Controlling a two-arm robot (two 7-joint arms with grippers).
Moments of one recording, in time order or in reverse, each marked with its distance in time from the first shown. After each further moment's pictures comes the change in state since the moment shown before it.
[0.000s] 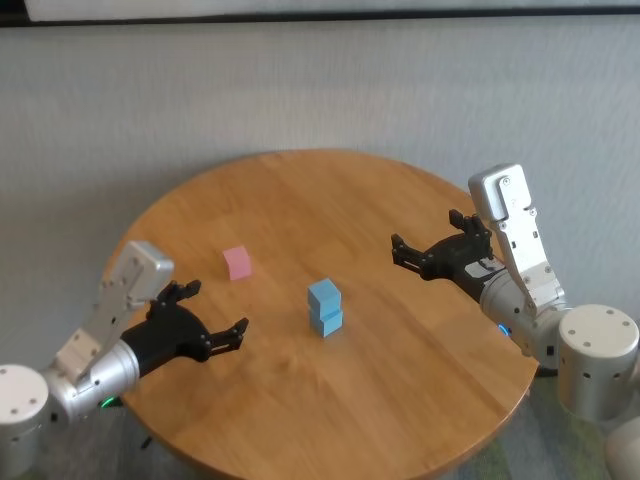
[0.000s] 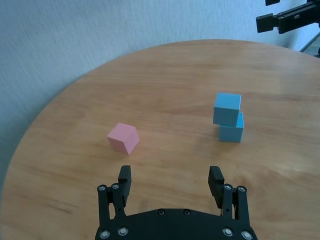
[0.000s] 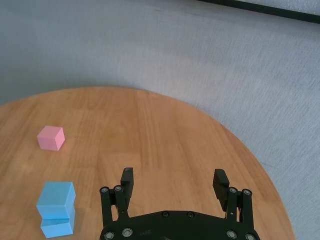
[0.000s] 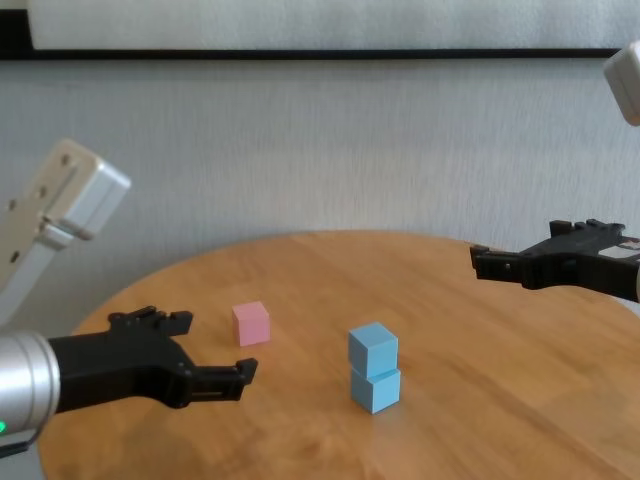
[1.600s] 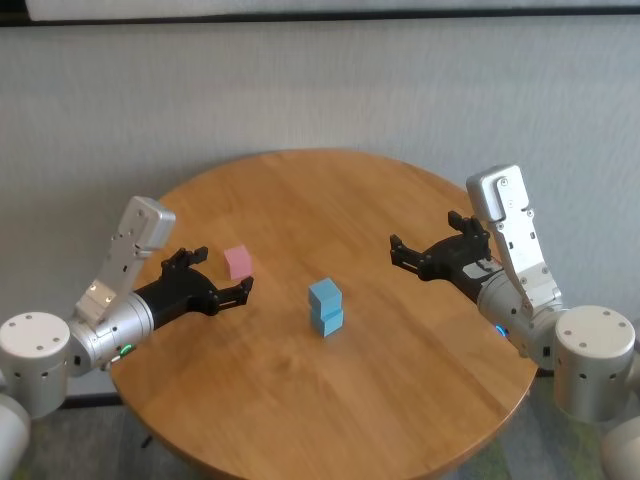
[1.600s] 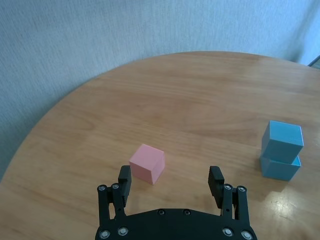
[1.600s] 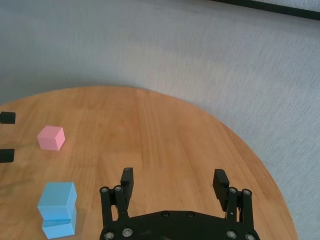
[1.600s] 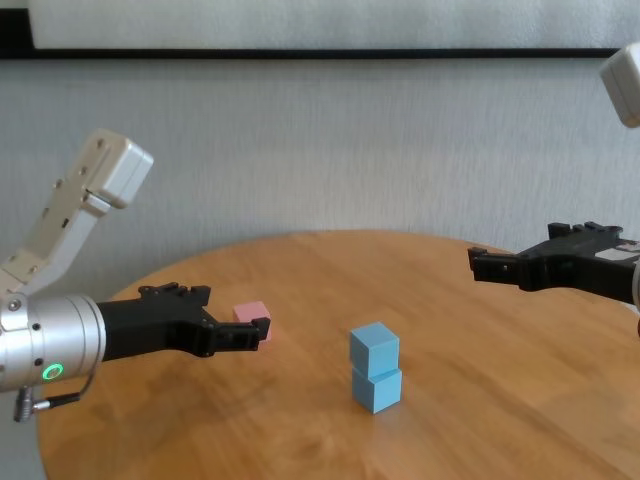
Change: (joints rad) left arm -0.253 -0.136 0.023 0.384 -0.024 -0.072 -0.071; right arm -0.002 -0.010 0.001 0.002 -0.003 0.005 -0.010
